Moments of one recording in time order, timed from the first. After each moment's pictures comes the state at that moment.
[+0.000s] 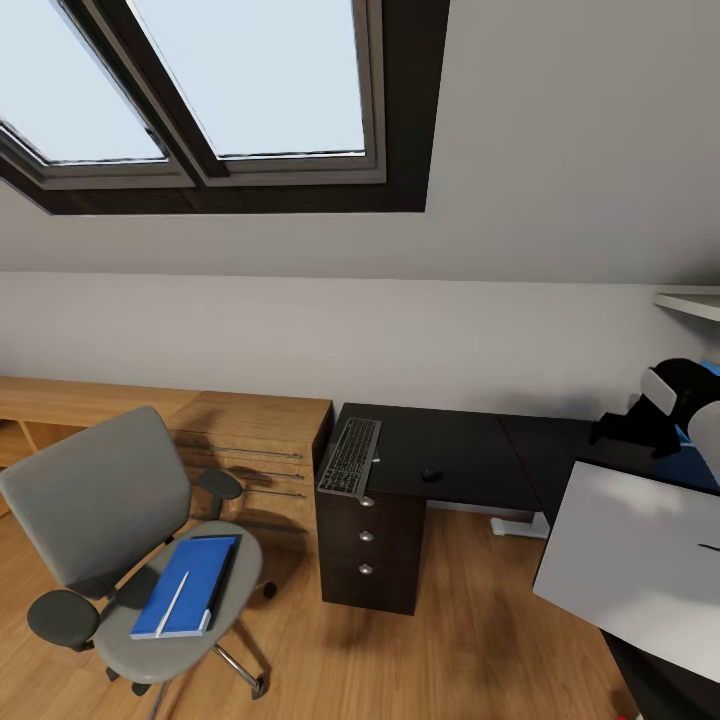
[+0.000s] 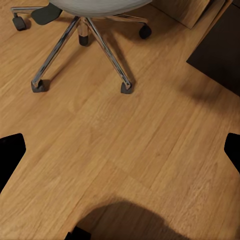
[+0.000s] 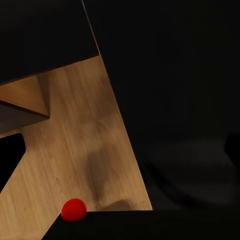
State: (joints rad) left arm -0.12 0.03 0.02 -0.20 0.49 -0.50 -0.07; right arm -1.48 -0.45 -0.08 -0.06 0.03 0.98 -0.02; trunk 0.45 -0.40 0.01
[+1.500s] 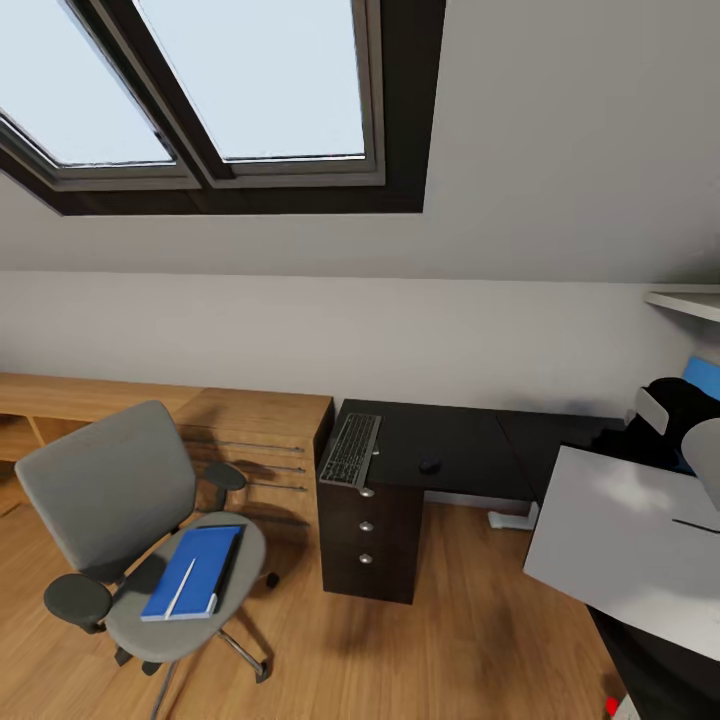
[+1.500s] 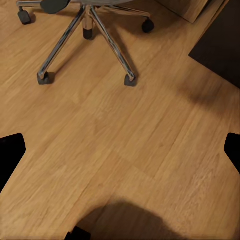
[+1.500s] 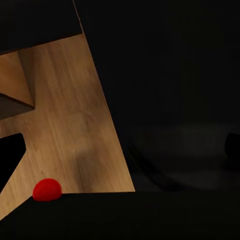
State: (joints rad) left arm -0.12 0.03 0.02 -0.20 0.49 -0.50 -0.07; right arm -1.41 -0.45 -0.07 -0.07 0.04 0.94 -0.02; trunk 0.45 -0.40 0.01
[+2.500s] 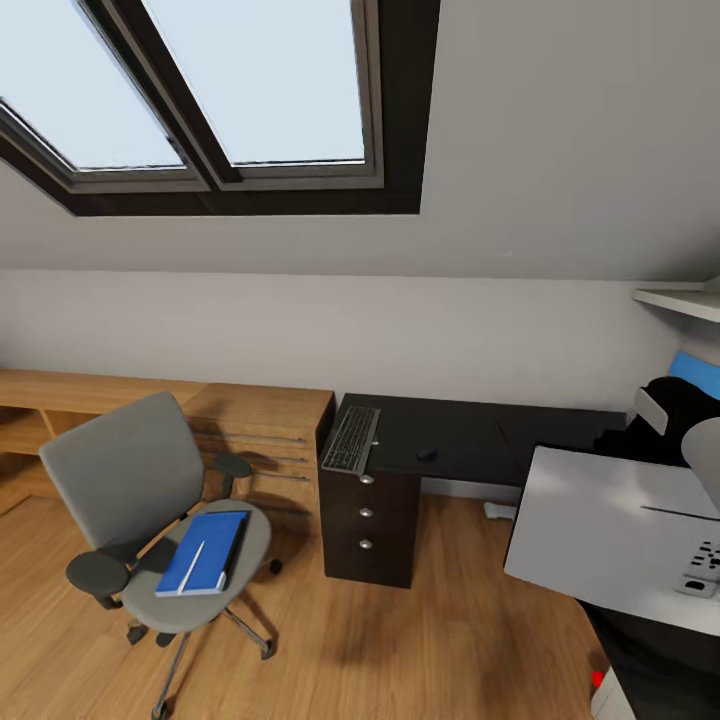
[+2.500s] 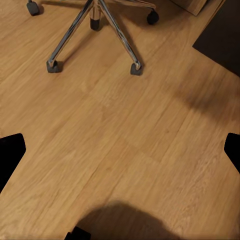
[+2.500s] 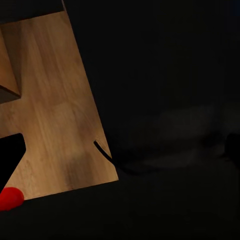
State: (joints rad) left arm -0.12 0.03 0.02 -0.20 0.49 -0.50 -0.07; right arm -1.41 -0.44 -0.03 -0.07 0.04 0.94 -0.02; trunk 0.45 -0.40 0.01
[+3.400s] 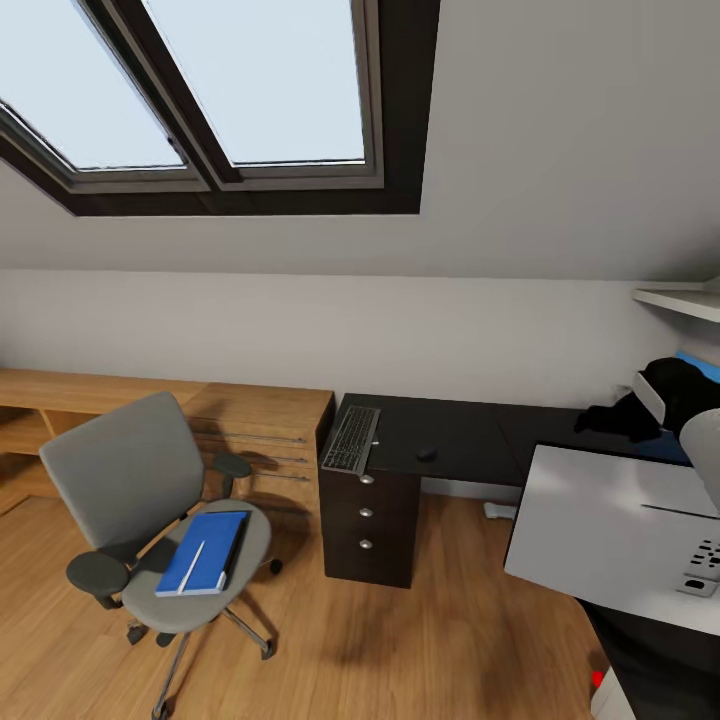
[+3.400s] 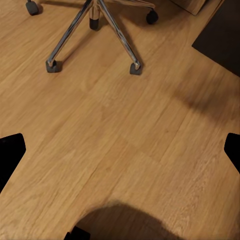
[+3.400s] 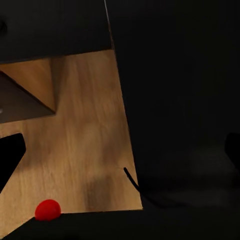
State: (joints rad) left arm -0.12 0.03 0.02 -0.20 0.49 -0.50 -0.07; right arm -1.41 -0.44 0.06 -0.19 0.04 0.94 0.19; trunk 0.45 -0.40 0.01
